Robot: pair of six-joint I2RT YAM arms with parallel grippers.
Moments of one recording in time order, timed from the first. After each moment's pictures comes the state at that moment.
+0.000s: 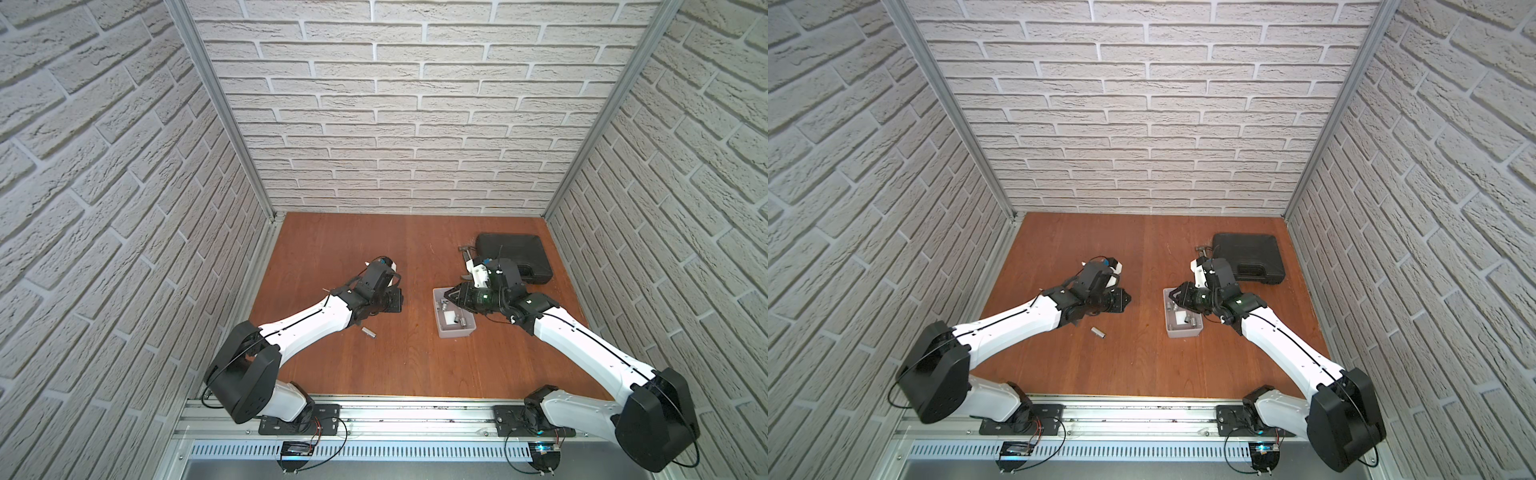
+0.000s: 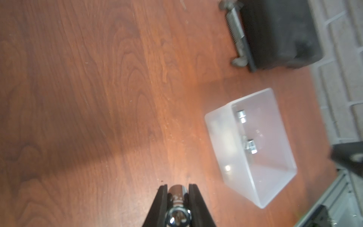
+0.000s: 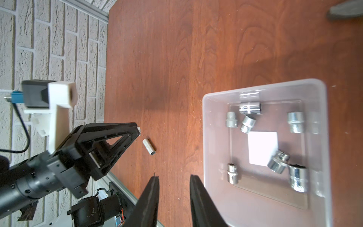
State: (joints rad) left arm -0.71 1.40 0.88 -0.27 0.11 -0.58; right arm 0.39 1.21 0.82 -0.38 -0.39 0.74
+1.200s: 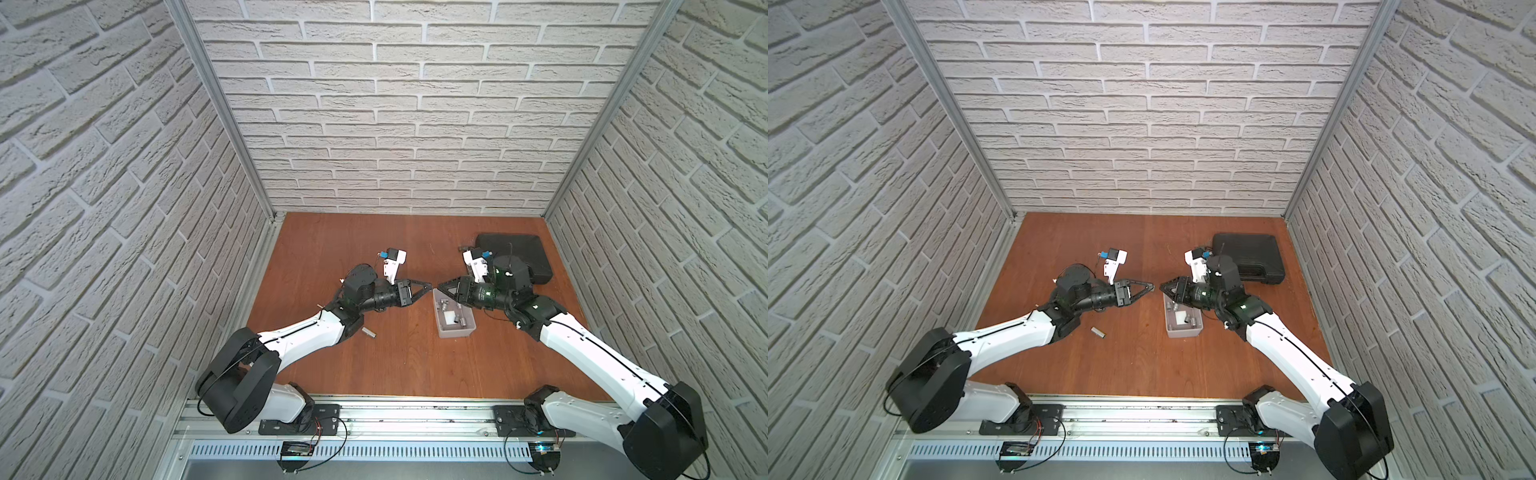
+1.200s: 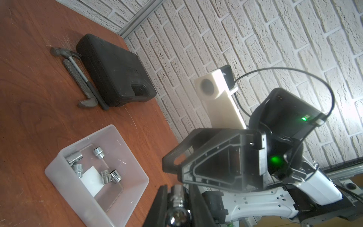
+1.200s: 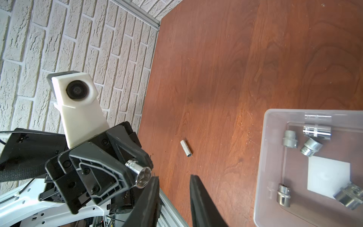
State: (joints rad) left arm -0.68 1.38 0.69 0.58 0.61 -0.89; right arm 0.41 1.13 0.82 -0.25 -0.51 0.78
